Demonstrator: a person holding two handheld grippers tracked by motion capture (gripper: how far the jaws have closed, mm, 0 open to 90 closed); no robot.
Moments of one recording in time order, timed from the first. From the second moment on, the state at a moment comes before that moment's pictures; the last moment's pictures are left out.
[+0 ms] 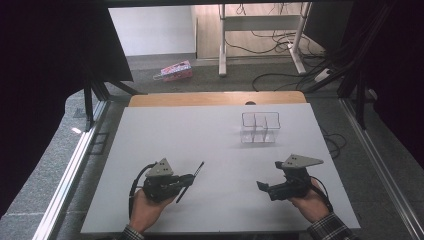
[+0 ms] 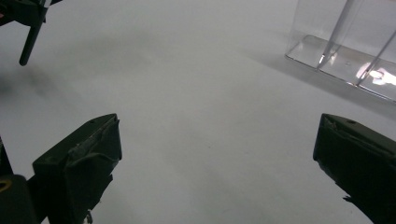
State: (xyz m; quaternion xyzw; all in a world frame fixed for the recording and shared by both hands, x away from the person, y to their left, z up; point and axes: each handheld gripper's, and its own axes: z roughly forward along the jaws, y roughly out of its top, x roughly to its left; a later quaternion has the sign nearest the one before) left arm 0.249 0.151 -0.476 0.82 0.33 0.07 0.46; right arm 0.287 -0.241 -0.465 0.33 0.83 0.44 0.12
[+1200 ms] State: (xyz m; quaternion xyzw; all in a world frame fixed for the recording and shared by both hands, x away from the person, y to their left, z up) left arm 0.254 0.103 -0.483 0.82 0.30 0.06 0.48; right arm 0.290 -0.192 -0.457 0.33 0.82 0.47 0.04
